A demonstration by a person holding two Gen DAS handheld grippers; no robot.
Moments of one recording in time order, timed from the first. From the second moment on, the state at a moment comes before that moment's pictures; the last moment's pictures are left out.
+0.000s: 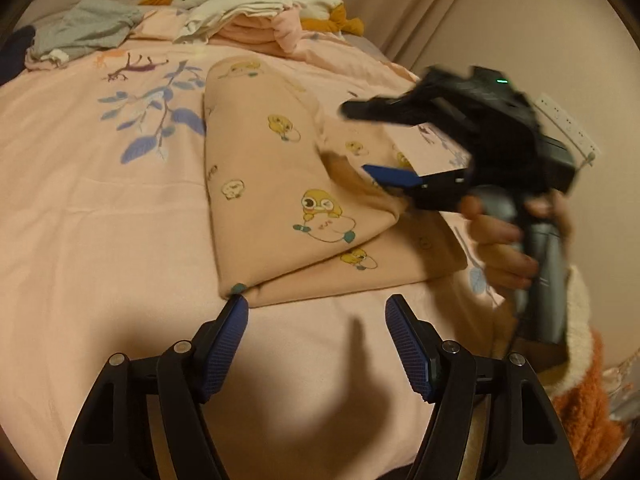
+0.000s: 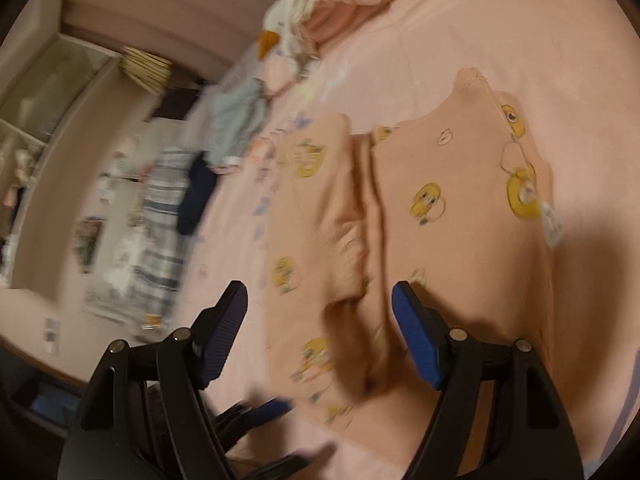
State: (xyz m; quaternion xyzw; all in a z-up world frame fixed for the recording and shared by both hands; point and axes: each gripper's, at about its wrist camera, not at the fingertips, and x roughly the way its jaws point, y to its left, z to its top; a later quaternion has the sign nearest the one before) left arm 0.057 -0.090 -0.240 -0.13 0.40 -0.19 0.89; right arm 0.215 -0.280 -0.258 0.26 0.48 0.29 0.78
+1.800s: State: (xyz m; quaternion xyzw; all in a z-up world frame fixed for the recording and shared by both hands) left arm 0.037 -0.111 -0.189 -0.07 0.32 -0.12 0.94; right arm 0.150 -0.358 -0.215 0.19 0.36 0.23 0.88
